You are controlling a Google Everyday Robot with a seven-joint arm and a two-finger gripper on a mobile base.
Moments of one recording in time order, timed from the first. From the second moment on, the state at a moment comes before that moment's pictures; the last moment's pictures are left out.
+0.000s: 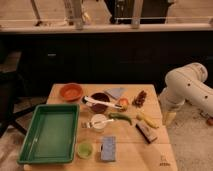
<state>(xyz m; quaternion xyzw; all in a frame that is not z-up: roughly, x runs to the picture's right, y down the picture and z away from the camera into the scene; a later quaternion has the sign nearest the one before) 0.285 0.111 0.683 -0.28 0.02 0.02 0.96</state>
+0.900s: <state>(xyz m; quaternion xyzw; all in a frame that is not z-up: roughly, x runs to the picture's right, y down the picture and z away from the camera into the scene) 0.286 0.111 0.683 -0.28 0.02 0.02 0.96</state>
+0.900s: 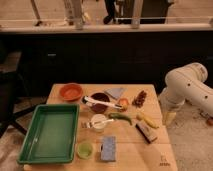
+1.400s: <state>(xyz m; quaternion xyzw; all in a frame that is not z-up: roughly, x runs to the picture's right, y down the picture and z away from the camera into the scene) 0.245 0.113 0.693 -0.28 0.03 -0.01 0.96</state>
